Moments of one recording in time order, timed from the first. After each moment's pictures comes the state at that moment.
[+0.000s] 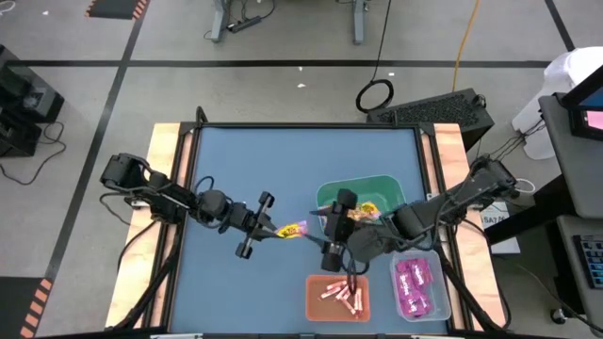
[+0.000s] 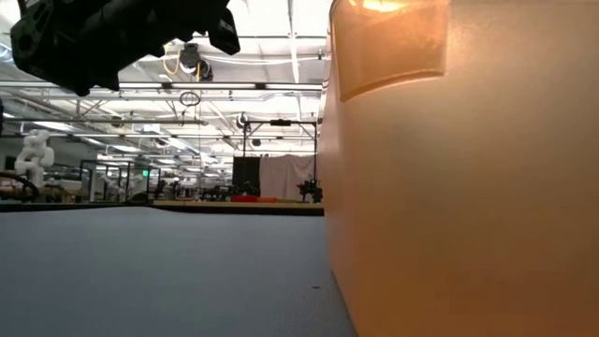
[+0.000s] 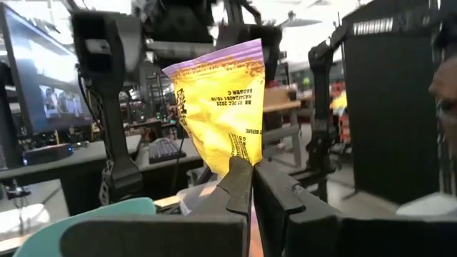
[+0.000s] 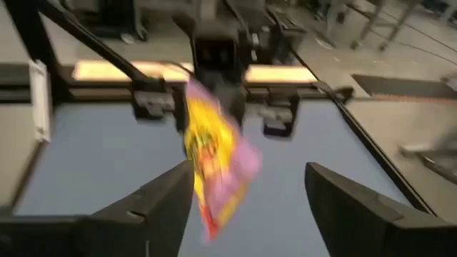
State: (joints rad) left arm -0.19 1.55 0.42 1.42 0.26 0.09; right arm 0.47 1.58 1.47 -0.44 0.69 0.26
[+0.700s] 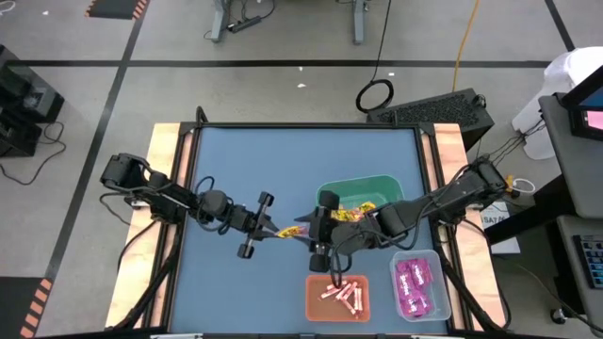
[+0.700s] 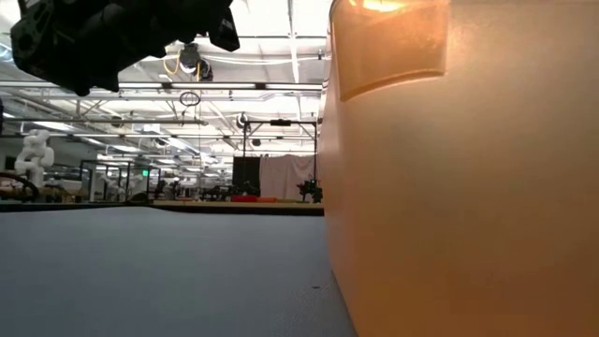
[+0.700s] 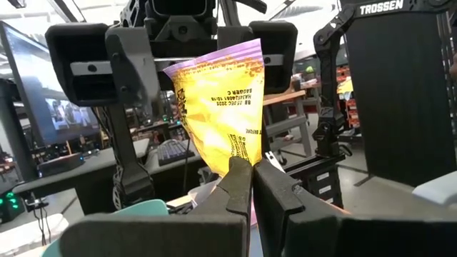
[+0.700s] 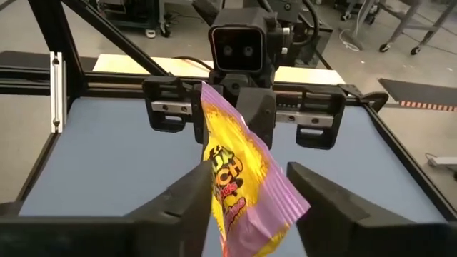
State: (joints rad) left arm -0.19 1.55 0.42 1.40 0.26 0.20; right arm 0.40 1.66 1.48 -0.30 0.54 0.17
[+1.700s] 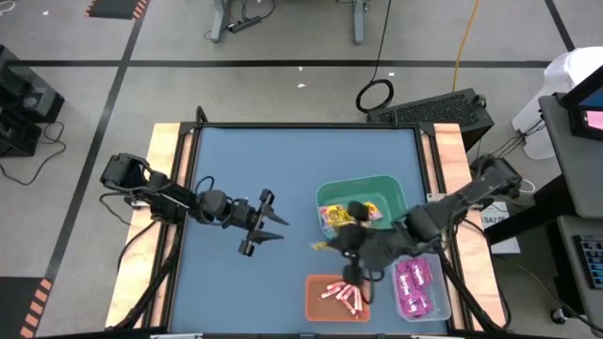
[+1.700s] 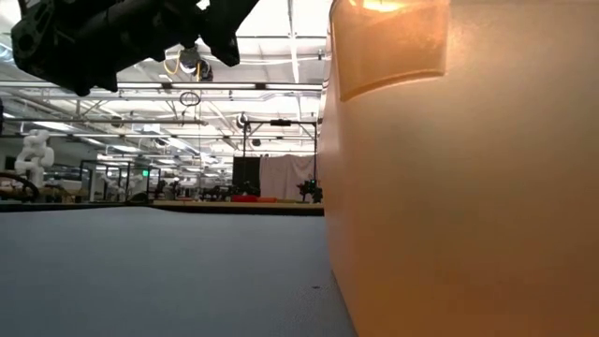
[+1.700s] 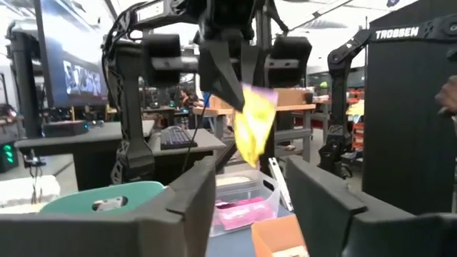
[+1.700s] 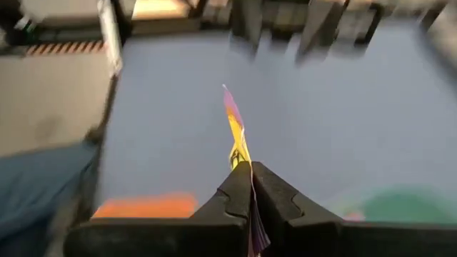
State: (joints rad) left arm -0.18 1.55 0.42 1.41 0.19 0.01; right arm 0.53 1.54 1.48 -0.66 0.49 0.46
